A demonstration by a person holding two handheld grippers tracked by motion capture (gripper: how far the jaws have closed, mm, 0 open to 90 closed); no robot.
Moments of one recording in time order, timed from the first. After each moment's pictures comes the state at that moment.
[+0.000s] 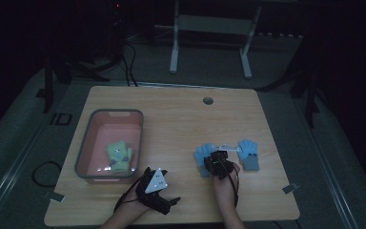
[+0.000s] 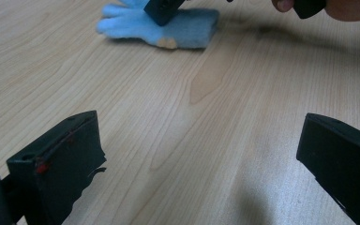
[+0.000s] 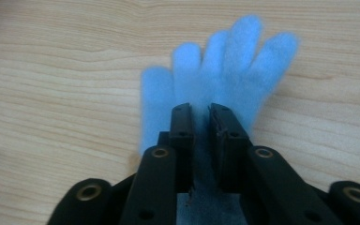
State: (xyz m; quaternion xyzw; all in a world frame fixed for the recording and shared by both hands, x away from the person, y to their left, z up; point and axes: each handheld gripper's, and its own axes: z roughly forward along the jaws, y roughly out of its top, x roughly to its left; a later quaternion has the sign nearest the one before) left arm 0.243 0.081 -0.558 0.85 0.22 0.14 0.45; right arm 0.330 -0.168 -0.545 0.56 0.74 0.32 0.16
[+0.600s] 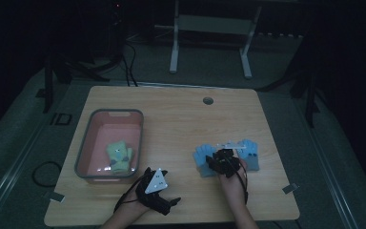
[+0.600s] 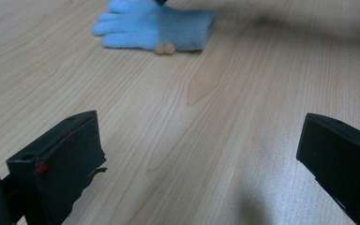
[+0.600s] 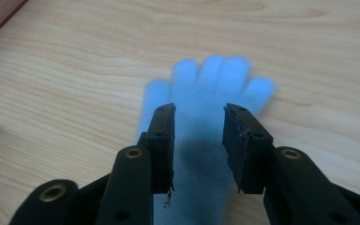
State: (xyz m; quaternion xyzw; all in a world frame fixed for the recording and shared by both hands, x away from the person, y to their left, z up) left arm 0.242 0.081 -0.557 0.85 0.22 0.14 0.45; right arm 0.331 -0.186 -0.528 0.51 0.77 0.34 0.16
